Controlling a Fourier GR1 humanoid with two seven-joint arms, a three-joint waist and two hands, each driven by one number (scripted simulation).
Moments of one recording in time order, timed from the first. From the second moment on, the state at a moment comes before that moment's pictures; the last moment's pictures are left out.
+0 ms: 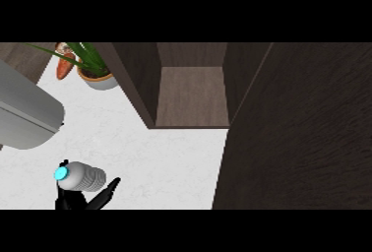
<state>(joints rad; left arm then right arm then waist) 0.10 0.01 0.16 -0.96 0.42 0.24 -0.83 0.14 -0.27 0.73 -2.47 0.13 -0.38 0.29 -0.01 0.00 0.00</state>
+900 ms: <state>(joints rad) -0.01 0.03 0.09 -0.86 0.42 0.01 -0.84 0.14 -0.31 0.72 -2.47 0.12 -0.39 0.26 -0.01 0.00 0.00</state>
